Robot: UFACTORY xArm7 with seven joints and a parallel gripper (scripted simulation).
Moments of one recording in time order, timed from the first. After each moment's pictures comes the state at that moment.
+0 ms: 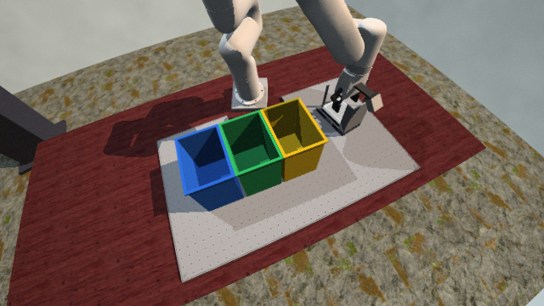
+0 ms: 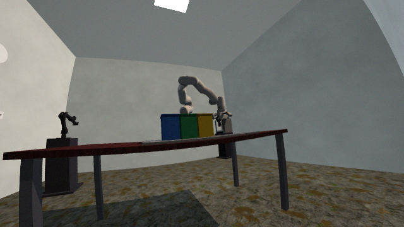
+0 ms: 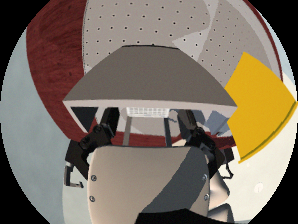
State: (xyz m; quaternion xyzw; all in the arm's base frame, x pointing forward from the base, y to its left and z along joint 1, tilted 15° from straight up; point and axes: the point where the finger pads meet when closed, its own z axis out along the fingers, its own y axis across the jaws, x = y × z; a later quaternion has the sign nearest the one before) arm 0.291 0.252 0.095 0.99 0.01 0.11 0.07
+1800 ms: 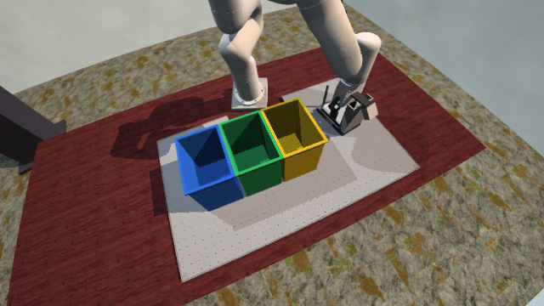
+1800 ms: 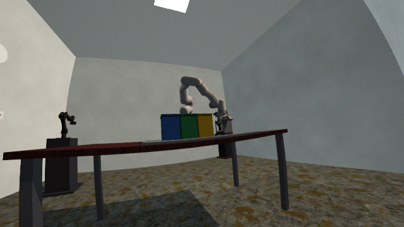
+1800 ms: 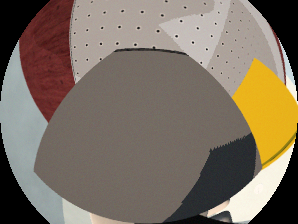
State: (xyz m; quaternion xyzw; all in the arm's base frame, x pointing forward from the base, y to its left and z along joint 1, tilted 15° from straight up) arm 0.299 0.246 0.059 0.99 0.01 0.11 0.07
